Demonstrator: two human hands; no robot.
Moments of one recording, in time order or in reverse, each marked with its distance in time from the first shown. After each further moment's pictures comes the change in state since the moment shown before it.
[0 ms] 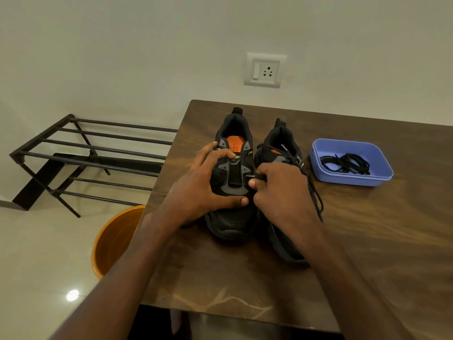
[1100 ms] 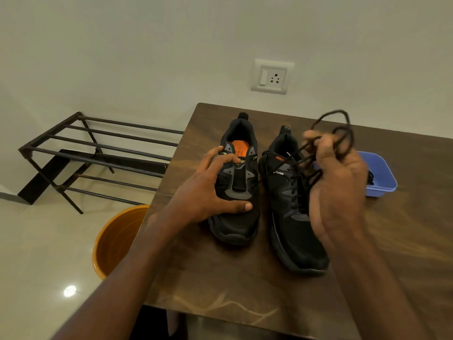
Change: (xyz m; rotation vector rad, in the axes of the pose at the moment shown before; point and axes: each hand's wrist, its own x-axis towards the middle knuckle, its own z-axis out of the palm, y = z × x) left_hand 0.001 0.000 0.000 0.004 -0.021 -0.031; right_hand -0.006 0.016 -0.027 1.334 0.501 -0.057
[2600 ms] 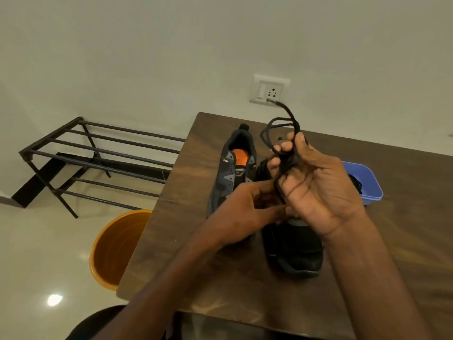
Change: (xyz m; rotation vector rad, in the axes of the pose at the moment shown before) left_hand -0.020 0.091 0.017 -0.706 -0.184 0.150; right_hand 0.001 -0.042 0.023 0.559 -0.253 0.524
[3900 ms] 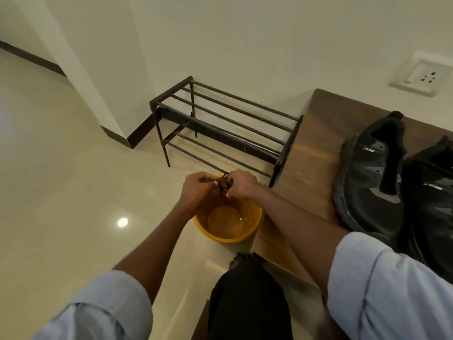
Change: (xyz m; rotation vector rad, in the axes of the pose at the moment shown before) left_hand -0.226 -0.171 -0.240 -0.012 0.910 -0.657; right_hand 0.108 0.376 0.075 -2.001 -0.574 0.285
